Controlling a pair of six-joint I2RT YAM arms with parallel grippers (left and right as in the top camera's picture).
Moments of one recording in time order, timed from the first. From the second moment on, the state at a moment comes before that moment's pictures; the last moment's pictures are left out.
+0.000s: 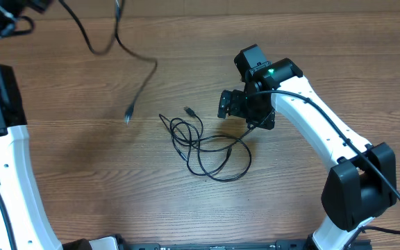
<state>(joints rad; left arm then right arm) 0.21 1.48 1.94 -0.12 0.95 -1.44 0.43 1.86 1.56 -1.12 -0.19 0.62</state>
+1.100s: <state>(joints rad) -0.17 1.49 1.94 -0.77 0.77 -0.83 0.43 1.58 1.75 -0.84 -0.86 0.14</state>
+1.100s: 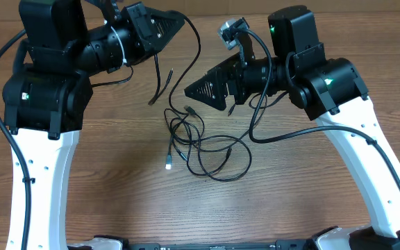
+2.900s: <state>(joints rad) -0.17 1.49 1.94 -1.21 0.43 -0.23 0.43 1.58 1.75 -0.65 -0.83 1.17</state>
